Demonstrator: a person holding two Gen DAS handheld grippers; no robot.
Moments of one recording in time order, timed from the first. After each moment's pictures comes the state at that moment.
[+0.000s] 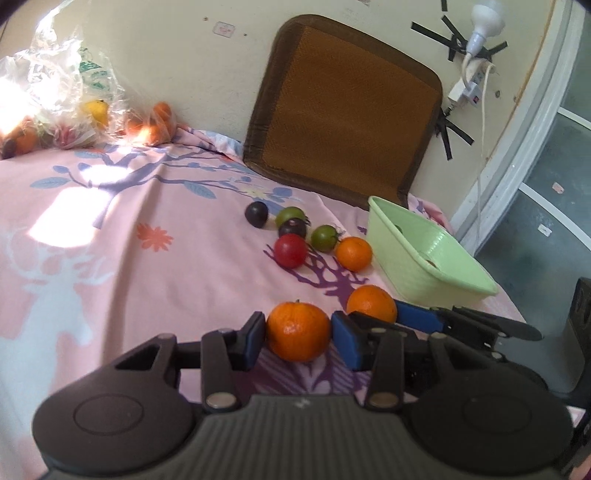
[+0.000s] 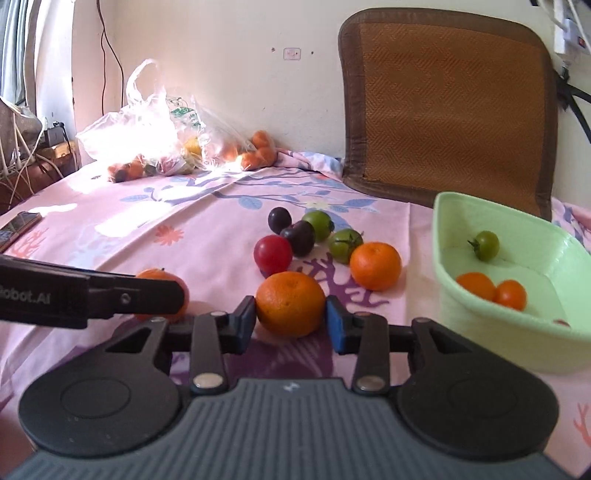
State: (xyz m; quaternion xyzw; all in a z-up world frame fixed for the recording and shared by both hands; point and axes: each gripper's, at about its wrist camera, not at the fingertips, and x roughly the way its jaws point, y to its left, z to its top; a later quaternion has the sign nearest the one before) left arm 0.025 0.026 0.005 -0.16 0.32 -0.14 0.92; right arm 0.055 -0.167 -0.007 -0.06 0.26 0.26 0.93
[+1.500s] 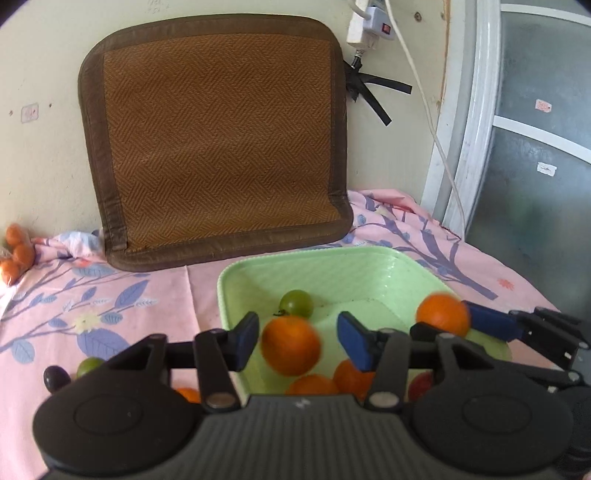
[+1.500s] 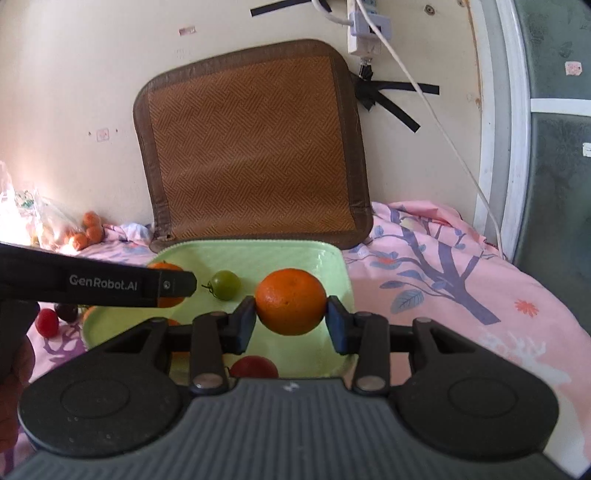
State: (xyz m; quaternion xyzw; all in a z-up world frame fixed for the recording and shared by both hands) left arm 0.157 -0.153 0.028 0.01 0.28 -0.17 0.95; right arm 0.096 -0.315 0.003 0.01 0.19 0.08 0.98
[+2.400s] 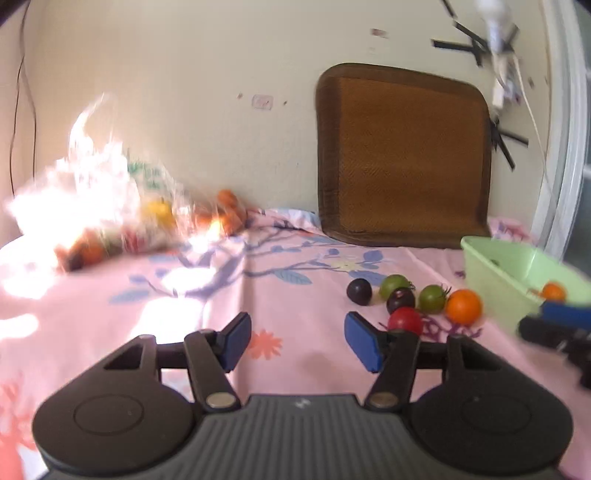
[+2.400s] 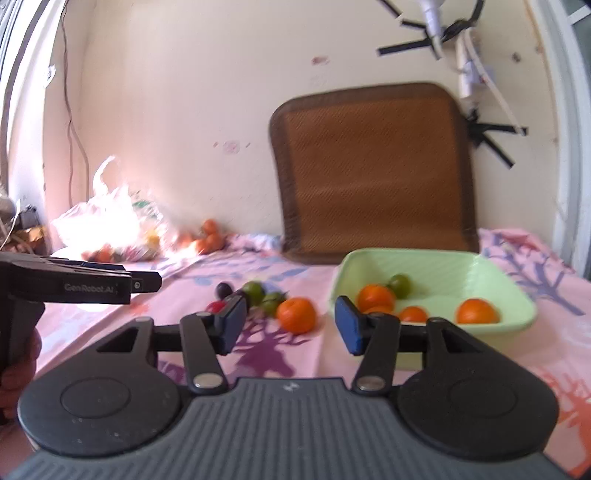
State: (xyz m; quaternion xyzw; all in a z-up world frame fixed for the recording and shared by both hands) left arm 0.049 0.054 0.018 -0.06 0.23 -0.02 0.97; right arm 0.023 -0.208 0.011 0.01 0.14 0.20 0.97
